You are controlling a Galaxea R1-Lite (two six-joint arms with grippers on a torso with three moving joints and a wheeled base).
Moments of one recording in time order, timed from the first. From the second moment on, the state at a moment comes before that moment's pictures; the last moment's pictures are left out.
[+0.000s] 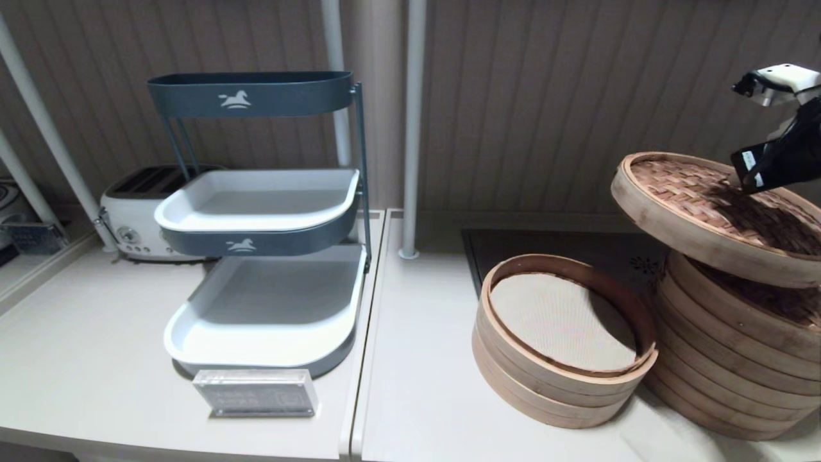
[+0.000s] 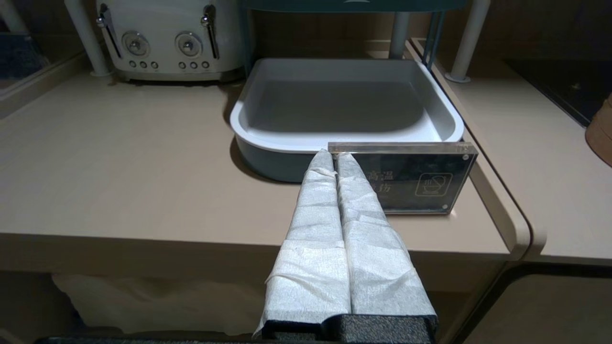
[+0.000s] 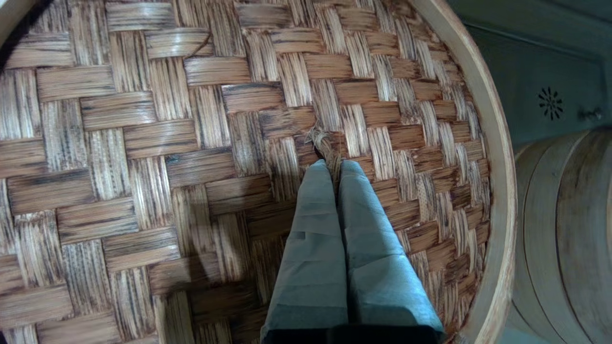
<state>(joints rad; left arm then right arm) 0.00 0.00 0.00 -0.05 -0.01 0.01 -0.18 1.75 -1.86 0.67 -0.08 -0.32</state>
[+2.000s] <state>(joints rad) 0.00 0.00 0.00 -0.05 -0.01 0.01 -0.43 1.77 -1.73 0.60 0.00 -0.34</state>
